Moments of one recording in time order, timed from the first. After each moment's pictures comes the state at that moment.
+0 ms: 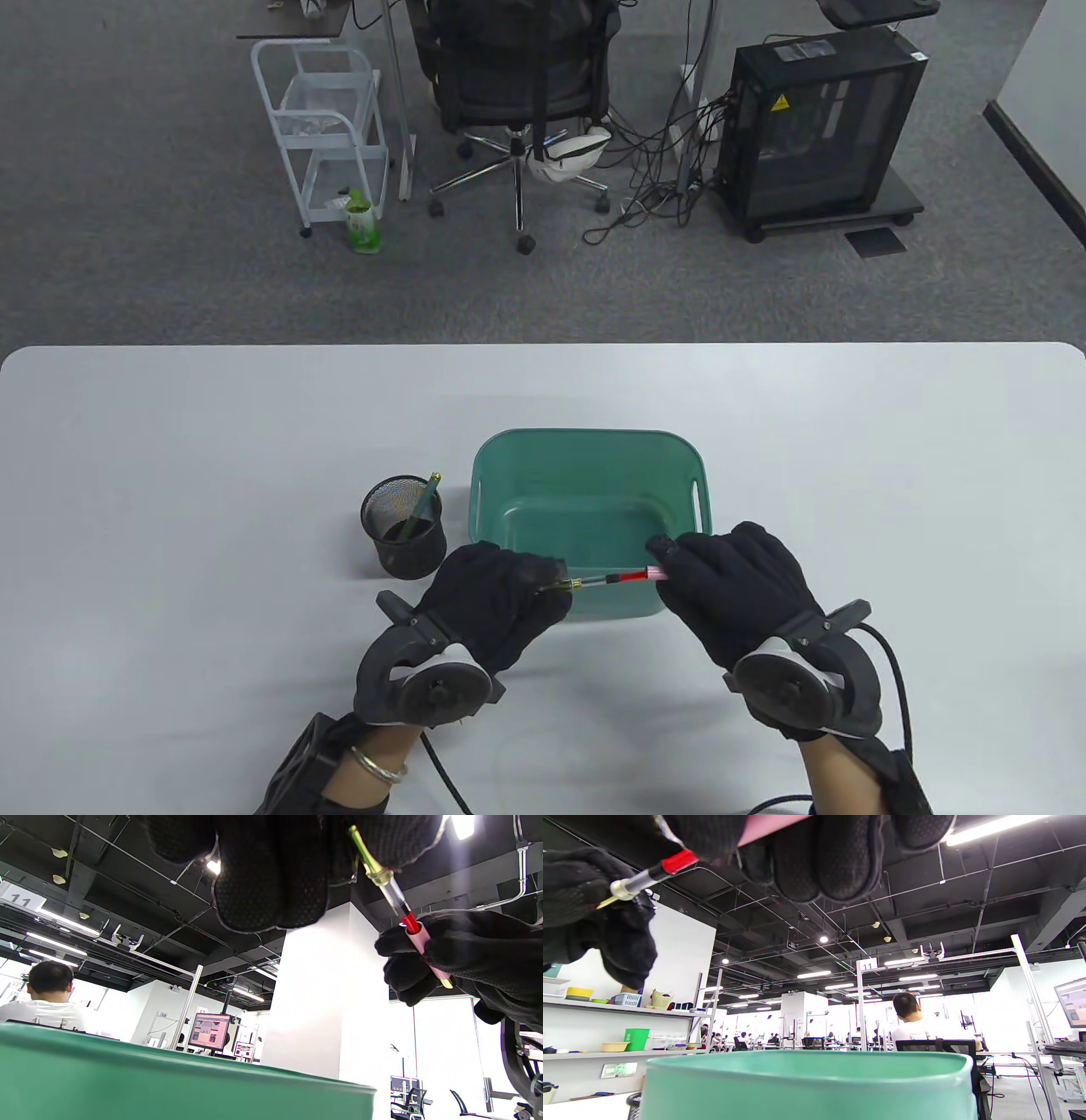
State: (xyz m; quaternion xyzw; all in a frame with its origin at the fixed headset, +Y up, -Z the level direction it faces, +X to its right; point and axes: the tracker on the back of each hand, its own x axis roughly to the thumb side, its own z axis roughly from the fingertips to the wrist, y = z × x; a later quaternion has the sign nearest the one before) left_hand -0.119 -0.627 -0.249 0.28 -0.35 0.19 0.88; right_hand 0.163 -0.612 -0.241 0.23 -0.31 0.91 0.13
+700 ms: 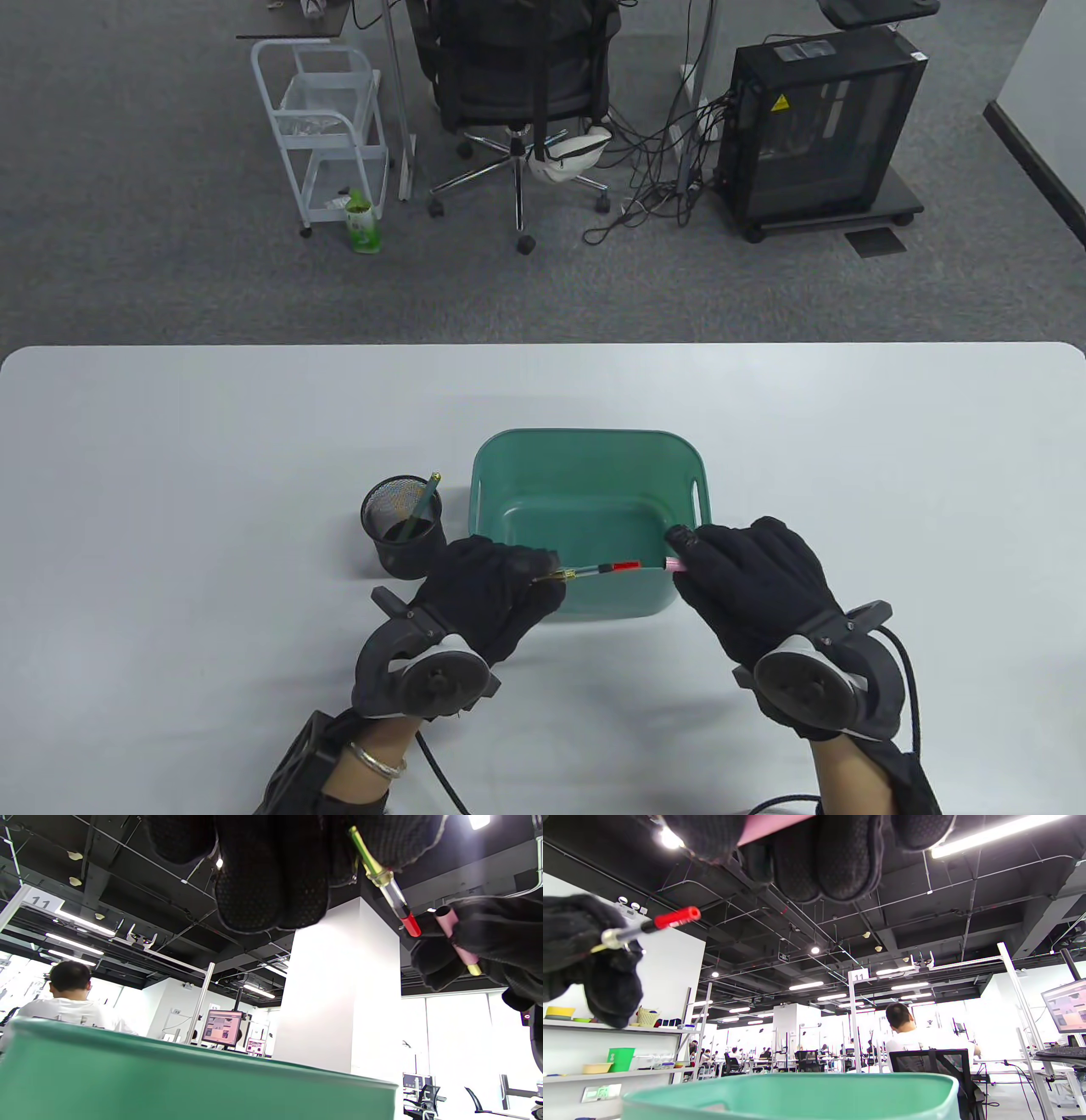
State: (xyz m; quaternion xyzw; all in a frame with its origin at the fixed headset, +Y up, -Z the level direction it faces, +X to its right) left_hand -0.121 -0.626 -0.257 0.26 -0.32 0.18 0.89; right_hand 0.176 -0.604 -0.238 0.21 -0.33 0.91 0.15
